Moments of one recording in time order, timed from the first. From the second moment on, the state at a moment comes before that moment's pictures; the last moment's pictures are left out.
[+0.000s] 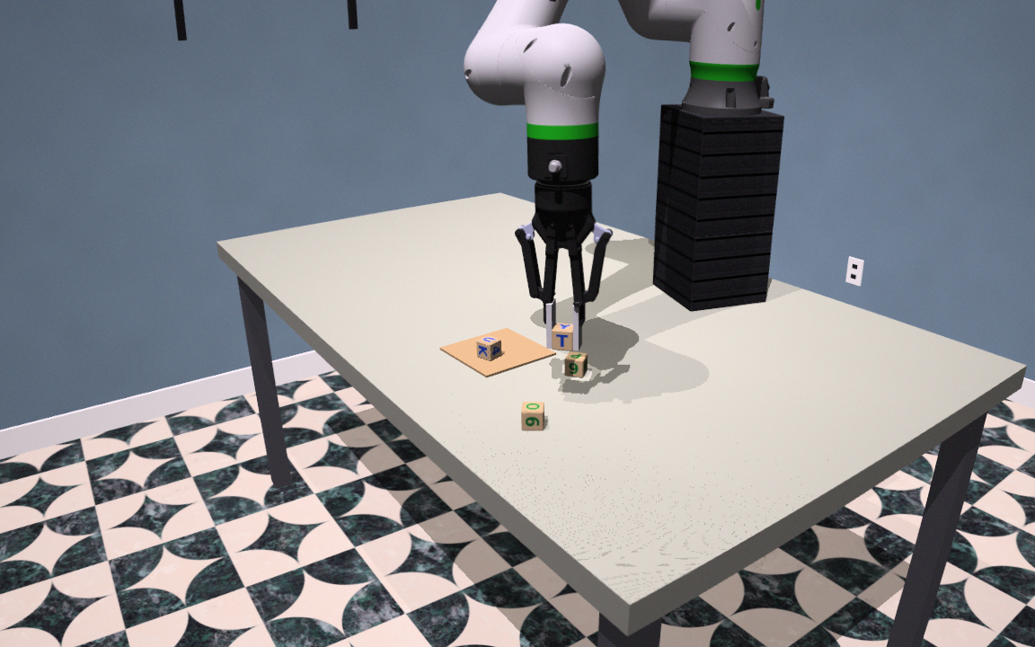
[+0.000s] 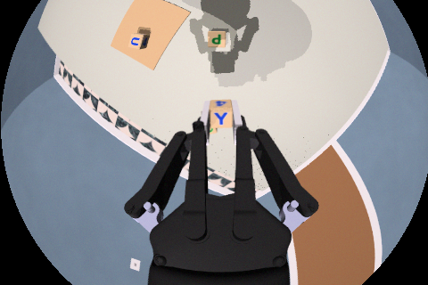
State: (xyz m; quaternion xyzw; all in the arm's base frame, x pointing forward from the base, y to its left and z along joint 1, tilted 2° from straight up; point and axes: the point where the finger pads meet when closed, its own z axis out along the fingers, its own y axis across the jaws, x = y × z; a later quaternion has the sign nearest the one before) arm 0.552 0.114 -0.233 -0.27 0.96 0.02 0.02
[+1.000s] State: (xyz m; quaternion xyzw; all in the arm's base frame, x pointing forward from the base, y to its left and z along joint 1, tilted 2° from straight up) arm 0.552 0.114 -0.246 0.14 0.99 0.02 0.01
